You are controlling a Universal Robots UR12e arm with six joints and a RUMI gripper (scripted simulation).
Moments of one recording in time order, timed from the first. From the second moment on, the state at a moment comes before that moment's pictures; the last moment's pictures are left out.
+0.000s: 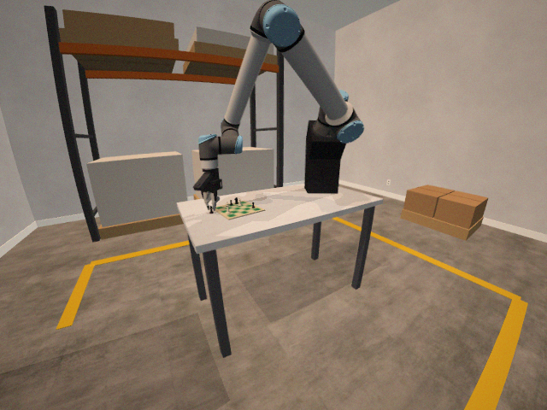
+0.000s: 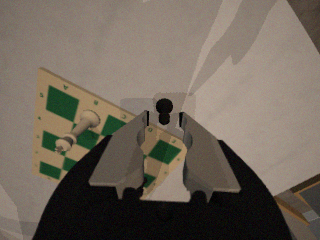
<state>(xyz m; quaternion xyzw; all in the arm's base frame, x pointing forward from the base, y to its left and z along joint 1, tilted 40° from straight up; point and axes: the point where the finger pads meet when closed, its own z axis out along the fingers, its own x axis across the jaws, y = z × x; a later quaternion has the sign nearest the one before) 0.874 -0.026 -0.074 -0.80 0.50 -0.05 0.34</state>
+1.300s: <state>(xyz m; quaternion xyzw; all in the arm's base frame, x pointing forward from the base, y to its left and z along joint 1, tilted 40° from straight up) 0.874 -0.026 -0.074 -0.80 0.50 -0.05 0.34</state>
